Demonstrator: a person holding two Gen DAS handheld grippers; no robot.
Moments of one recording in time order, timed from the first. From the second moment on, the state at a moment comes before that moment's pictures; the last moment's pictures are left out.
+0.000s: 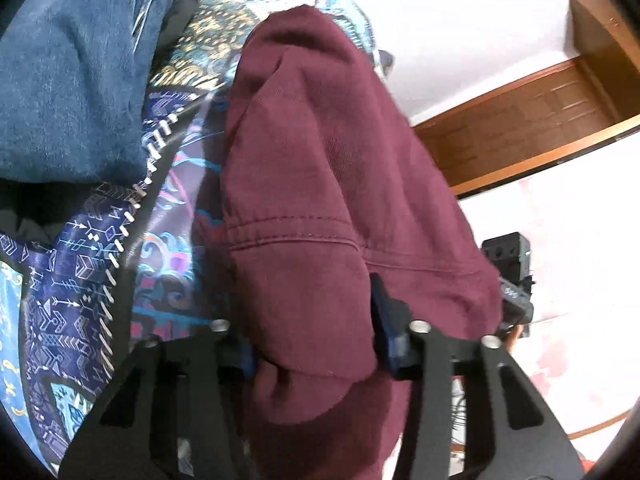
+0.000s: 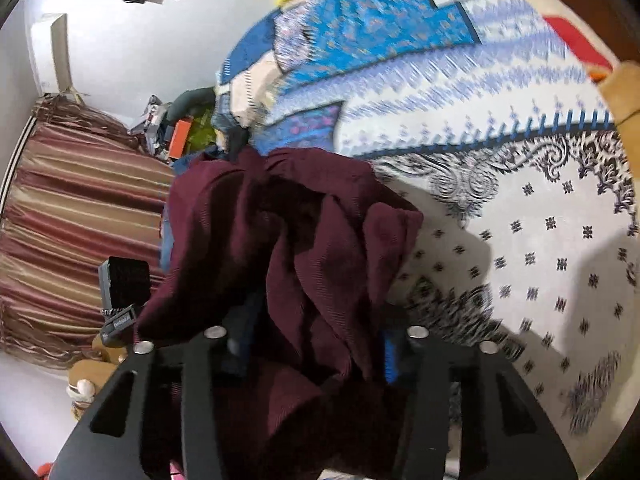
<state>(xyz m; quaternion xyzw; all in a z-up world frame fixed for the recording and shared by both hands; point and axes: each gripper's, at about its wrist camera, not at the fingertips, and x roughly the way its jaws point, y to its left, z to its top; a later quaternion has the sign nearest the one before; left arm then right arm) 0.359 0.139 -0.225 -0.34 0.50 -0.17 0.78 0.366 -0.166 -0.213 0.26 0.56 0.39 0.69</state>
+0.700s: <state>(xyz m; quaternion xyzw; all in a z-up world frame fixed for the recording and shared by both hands) 0.311 0.330 -0.017 -0.27 0.33 -0.12 0.90 0.352 0.044 -0.039 0.20 0.42 0.49 0.73</state>
